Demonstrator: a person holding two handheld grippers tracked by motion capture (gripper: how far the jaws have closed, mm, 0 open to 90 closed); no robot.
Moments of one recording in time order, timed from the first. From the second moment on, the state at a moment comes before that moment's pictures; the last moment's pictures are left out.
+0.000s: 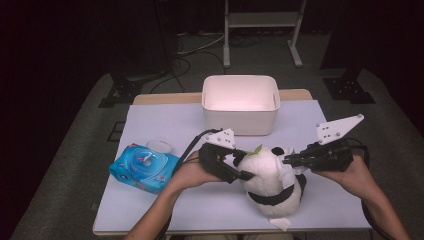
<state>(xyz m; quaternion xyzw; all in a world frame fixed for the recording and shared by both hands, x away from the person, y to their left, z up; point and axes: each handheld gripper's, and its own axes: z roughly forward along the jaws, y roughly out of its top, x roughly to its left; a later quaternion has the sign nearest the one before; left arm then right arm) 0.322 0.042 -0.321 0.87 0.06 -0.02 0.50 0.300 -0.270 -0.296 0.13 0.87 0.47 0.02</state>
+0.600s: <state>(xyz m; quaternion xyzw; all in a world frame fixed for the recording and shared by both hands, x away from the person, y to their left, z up) 0.319 0.064 -0.297 0.87 0.06 0.02 0.50 0.316 -0.241 -0.286 0.11 0.87 0.49 0.02</state>
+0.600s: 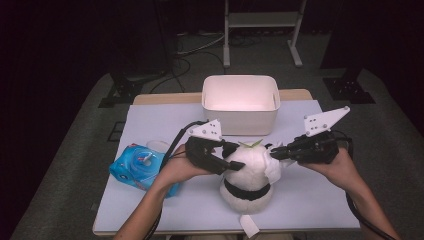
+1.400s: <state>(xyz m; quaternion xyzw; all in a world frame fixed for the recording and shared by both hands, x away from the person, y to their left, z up) 0.319 0.058 -0.314 0.87 0.07 0.00 0.49 0.315 -0.237 -0.279 0.09 0.88 0.46 0.02</state>
